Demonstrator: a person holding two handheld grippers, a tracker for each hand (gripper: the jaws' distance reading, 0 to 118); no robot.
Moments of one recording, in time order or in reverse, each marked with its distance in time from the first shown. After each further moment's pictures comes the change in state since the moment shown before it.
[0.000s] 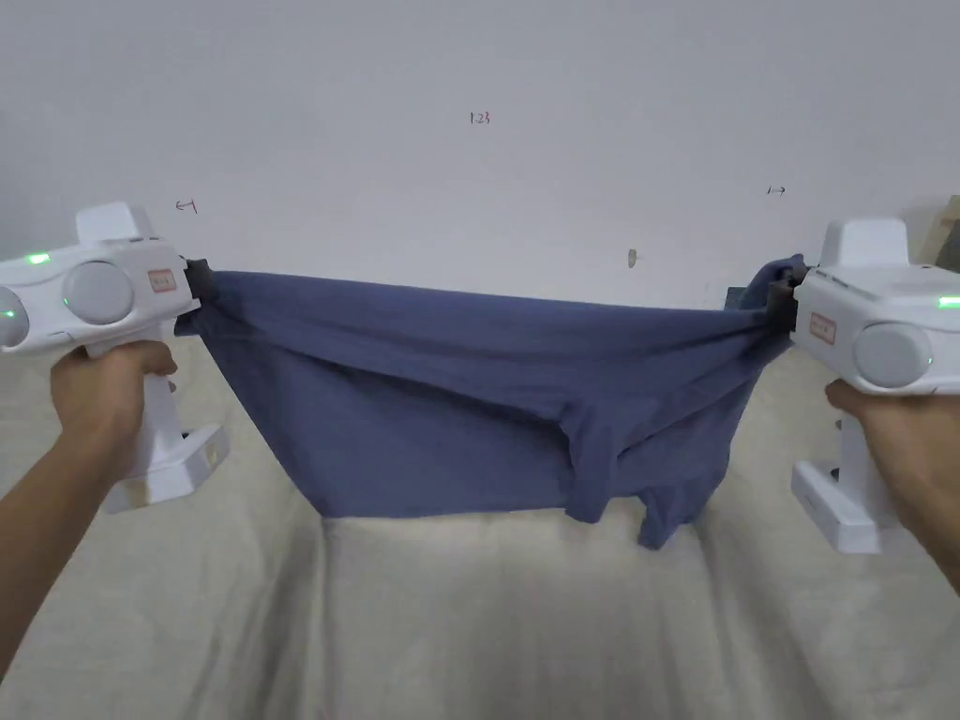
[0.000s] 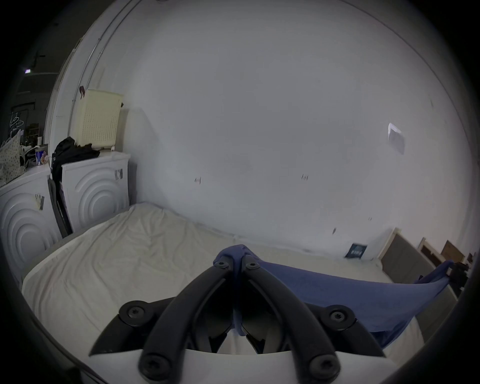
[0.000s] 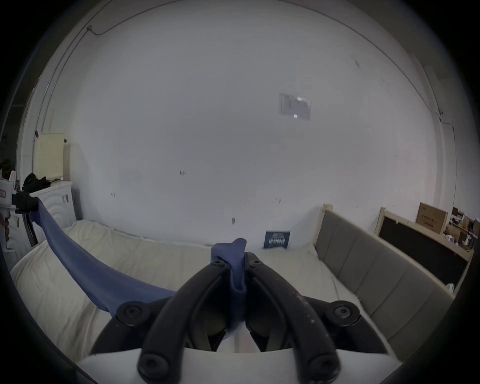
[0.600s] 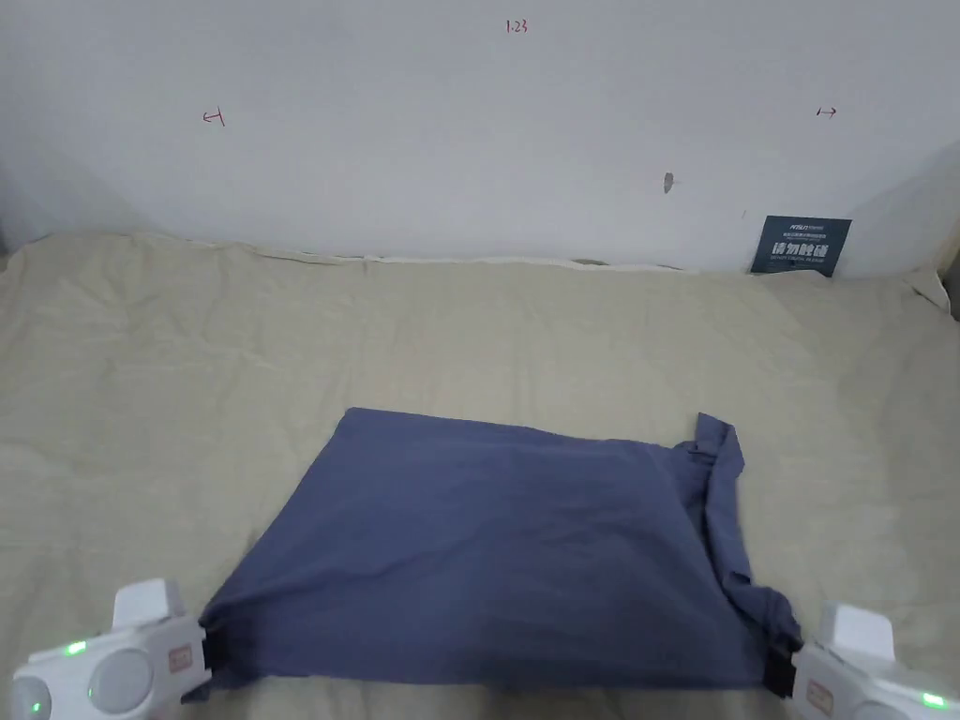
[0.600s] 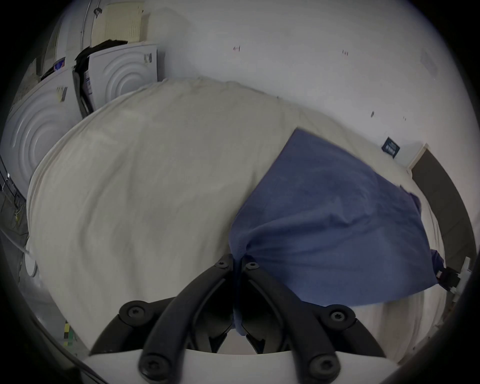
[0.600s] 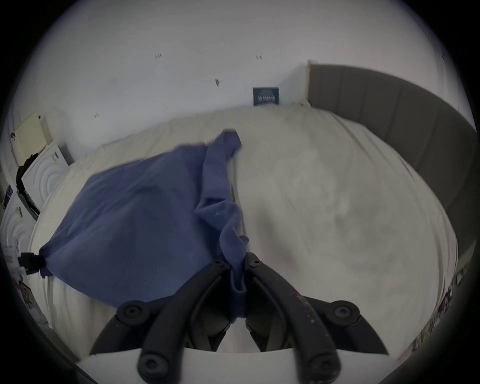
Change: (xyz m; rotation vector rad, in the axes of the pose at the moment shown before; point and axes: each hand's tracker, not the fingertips) left arm -0.112 -0.334 0.108 -0.567 0.128 0.027; right arm -0.002 -0.331 0.090 -0.608 -0.008 -0.211
